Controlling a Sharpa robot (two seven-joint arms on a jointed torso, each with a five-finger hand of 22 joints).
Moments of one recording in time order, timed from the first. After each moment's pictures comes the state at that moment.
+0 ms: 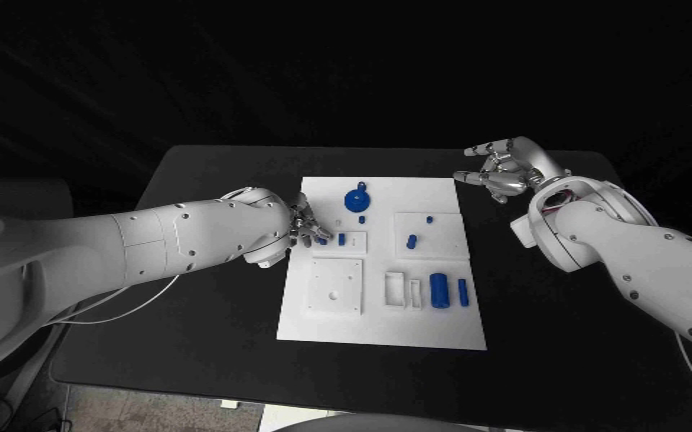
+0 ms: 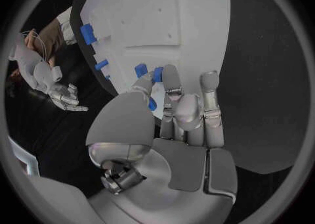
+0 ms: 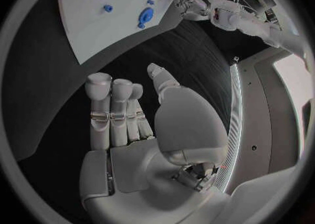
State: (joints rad) left arm 1.23 -0.67 -0.24 1.23 -0.96 -0.23 -0.48; left_hand 1.15 -0.07 0.15 0.02 0.42 1.25 -0.05 0.22 0.88 1.46 -0.08 0.66 0.13 1.43 -0.13 1.30 0.83 0.05 1.29 -0.13 0.61 1.31; right arm 0.96 -0.72 0.36 1.35 -1.25 -0.40 -0.16; right_hand 1.30 -0.12 0.11 -0.02 0.39 0.86 0.13 0.06 0.06 1.12 0.02 0.99 0.94 1.39 -0.05 0.88 0.96 0.08 1.47 -0.07 0.66 1.31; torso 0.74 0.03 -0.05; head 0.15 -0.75
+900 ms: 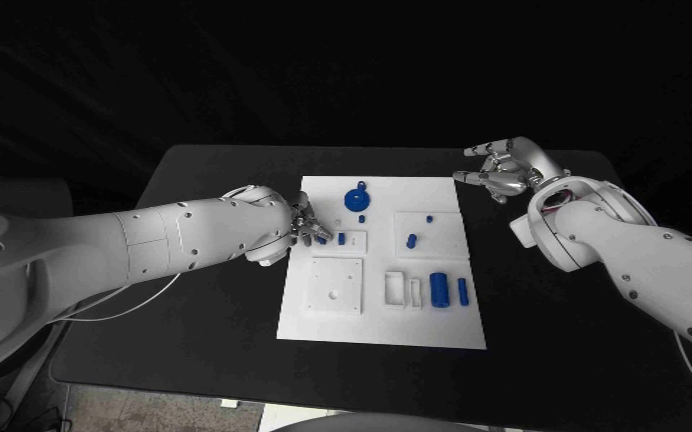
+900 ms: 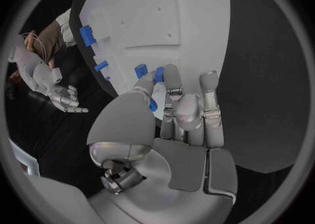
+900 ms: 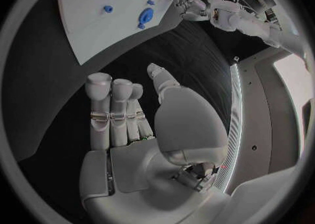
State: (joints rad) left arm 1.24 -0.66 -0.24 1.22 -0.98 -0.22 -0.48; left_hand 1.16 -0.05 0.16 -0.03 0.42 1.24 -0.03 0.22 0.88 1.46 -0.08 0.66 0.13 1.43 -0.13 1.30 0.83 0.06 1.29 -0.12 0.61 1.31; right arm 0.96 -0.72 0.36 1.35 -1.25 -0.40 -0.16; right_hand 1.30 -0.12 0.11 -0.02 0.39 0.86 0.13 0.06 0.06 1.12 0.02 0.99 0.94 1.39 -0.05 0.88 0.96 0.08 1.47 -0.07 0.66 1.31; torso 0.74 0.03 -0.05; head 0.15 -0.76
